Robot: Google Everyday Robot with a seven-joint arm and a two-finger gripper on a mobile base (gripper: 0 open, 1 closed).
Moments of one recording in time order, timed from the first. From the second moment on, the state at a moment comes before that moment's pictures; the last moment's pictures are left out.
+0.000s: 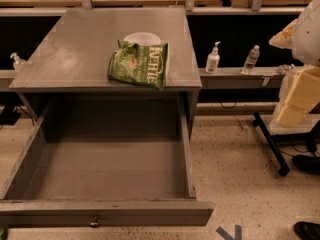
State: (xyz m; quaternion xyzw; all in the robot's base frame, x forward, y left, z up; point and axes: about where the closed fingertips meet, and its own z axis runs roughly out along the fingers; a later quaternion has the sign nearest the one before) arm 0.438 -0.213 0.991 -0.60 0.78 -0.05 0.18
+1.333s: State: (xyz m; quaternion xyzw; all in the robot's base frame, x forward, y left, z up) arm 0.578 -0.132 0.948 -0.54 0.76 0.09 0.34
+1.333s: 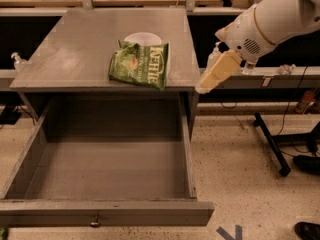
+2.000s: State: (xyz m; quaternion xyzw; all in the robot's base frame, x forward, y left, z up) arm 0.617 -0.076 0.920 -0.51 0.71 0.18 0.45
